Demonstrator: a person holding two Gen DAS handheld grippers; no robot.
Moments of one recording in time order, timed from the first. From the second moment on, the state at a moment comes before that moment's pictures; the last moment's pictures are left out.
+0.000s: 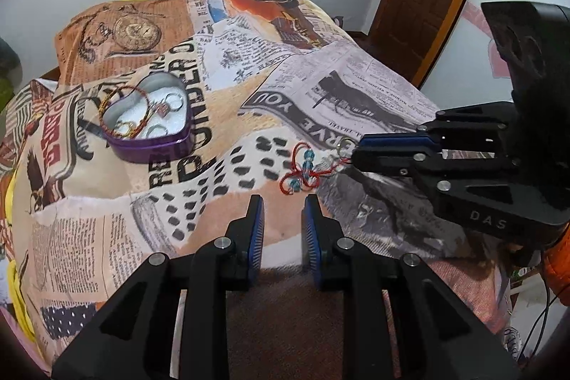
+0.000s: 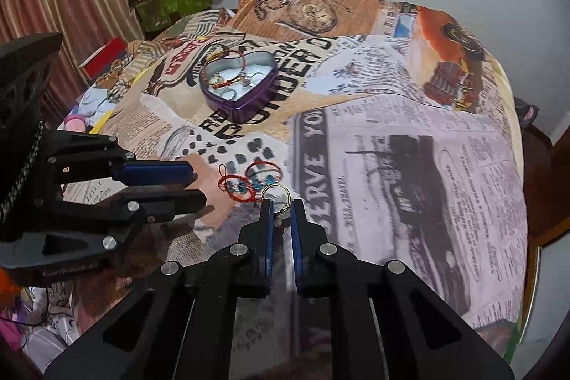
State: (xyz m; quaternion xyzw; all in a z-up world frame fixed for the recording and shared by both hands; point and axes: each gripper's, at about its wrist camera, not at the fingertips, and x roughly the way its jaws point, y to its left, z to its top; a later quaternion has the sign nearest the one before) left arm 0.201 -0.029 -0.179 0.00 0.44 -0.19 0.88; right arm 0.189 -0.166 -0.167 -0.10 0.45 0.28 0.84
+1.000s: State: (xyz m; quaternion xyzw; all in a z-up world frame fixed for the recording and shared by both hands) left arm 0.232 -0.064 -0.188 0.01 0.46 -0.19 0.87; right arm 0.180 -0.205 -0.176 -0.08 0.46 0.25 0.85
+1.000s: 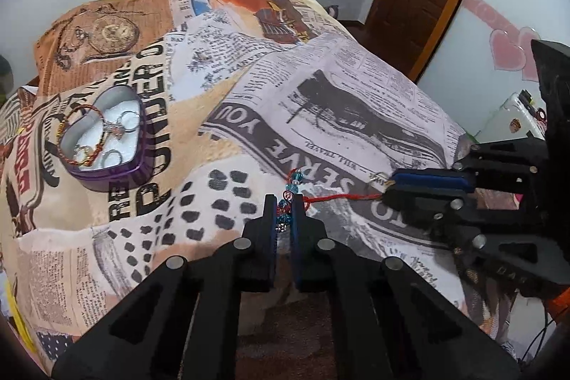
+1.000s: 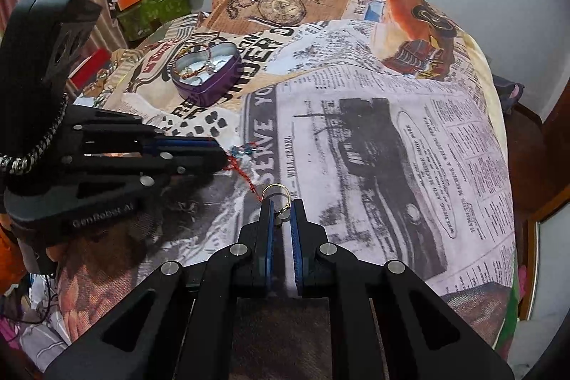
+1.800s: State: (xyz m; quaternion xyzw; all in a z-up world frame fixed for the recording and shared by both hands) left arm 0.193 0.019 -0.106 -0.03 0.36 -0.11 0.93; right arm 0.170 -0.218 -0.146 -0.07 0.44 0.22 0.87
